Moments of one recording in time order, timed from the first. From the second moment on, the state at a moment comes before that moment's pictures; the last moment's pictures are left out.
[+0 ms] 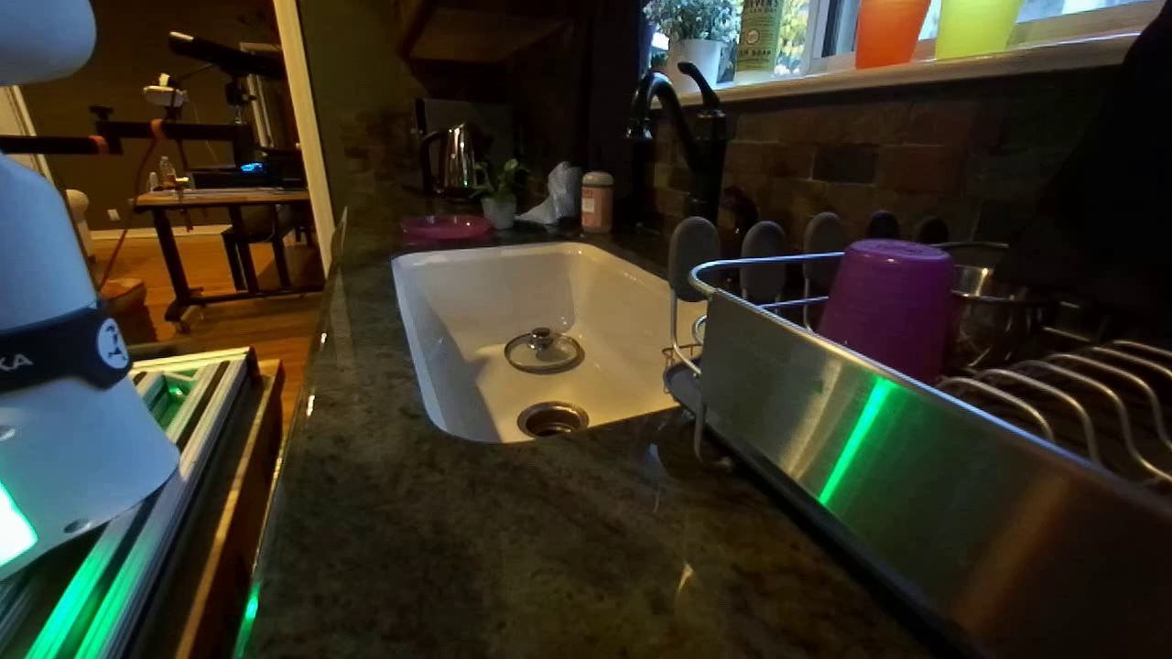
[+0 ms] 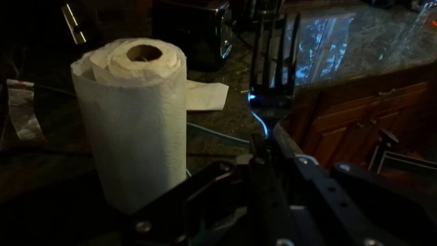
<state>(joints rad) -0.27 0.21 -0.28 -1.84 -1.22 1.89 -1.21</state>
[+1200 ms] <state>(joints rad) -0.30 0.46 -0.23 -1.69 -1.39 1.95 -0.97</state>
